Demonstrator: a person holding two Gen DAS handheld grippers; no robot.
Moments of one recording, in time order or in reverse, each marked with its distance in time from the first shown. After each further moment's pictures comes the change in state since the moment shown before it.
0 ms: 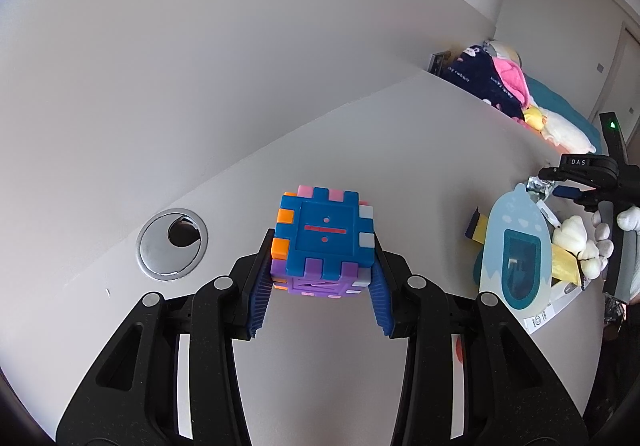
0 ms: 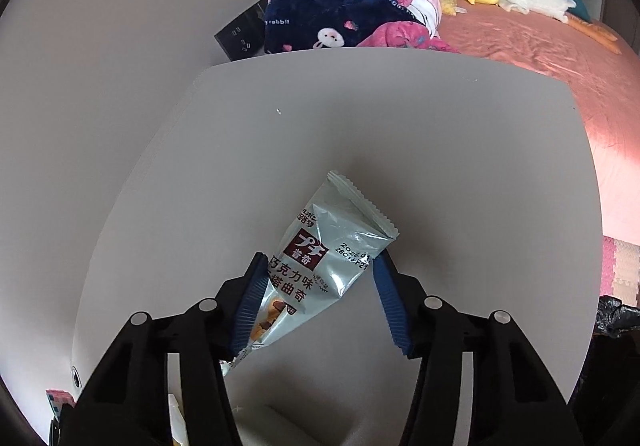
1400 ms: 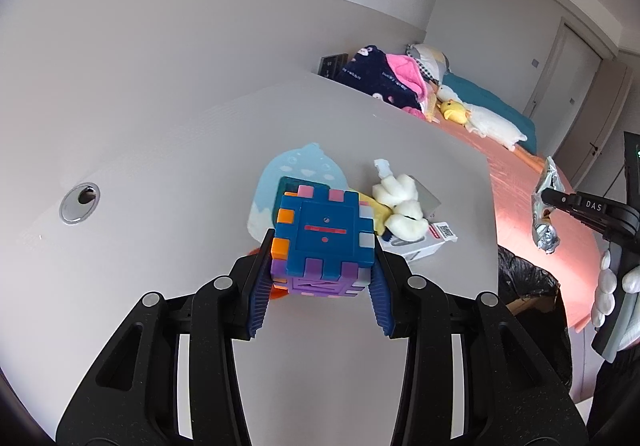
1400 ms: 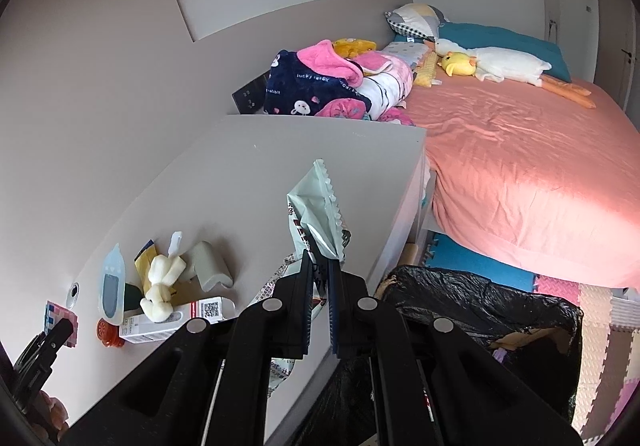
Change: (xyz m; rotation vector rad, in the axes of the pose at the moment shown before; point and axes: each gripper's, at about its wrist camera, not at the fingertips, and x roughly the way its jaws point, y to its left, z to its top) left arm -0.076 -0.124 -0.047 0.070 -0.045 -0.230; right arm -0.193 -0.101 -0.101 -0.141 -0.243 -0.017
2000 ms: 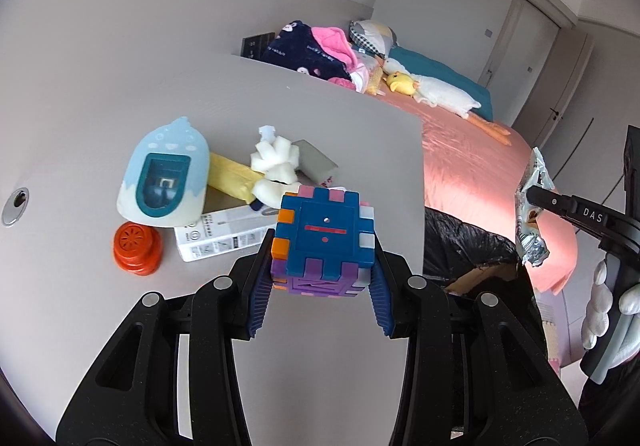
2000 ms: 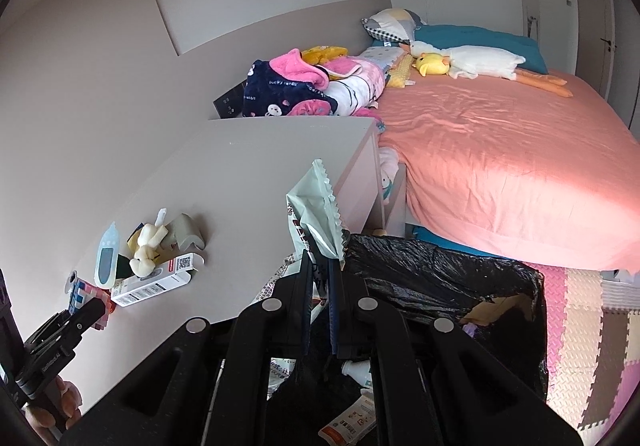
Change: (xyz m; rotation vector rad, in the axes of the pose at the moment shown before) left arm 0.021 -0.090 -0.017 0.103 0.062 -0.148; right arm -0.055 -0.049 -0.041 0.044 -0.036 -0.041
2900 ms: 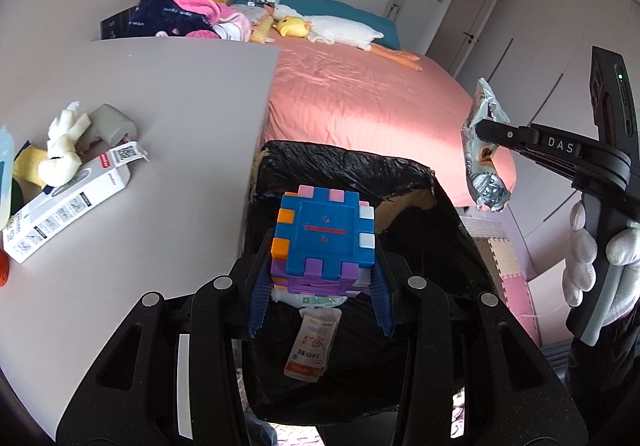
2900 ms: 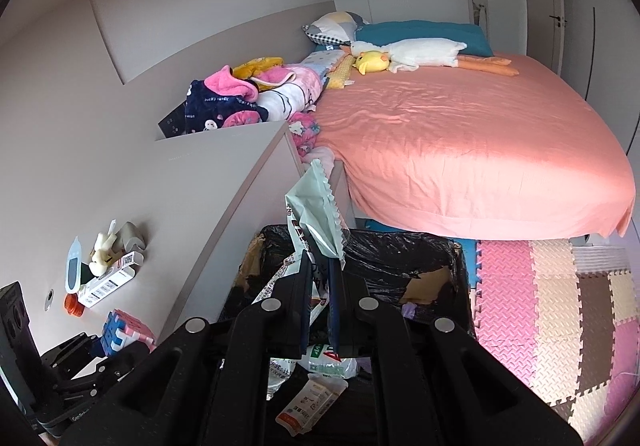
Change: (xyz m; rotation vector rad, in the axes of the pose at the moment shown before) left arm 0.045 -0.119 -0.033 0.228 0.181 -0.288; right arm -0.042 -0.084 -0.025 0.116 -0.029 -0.125
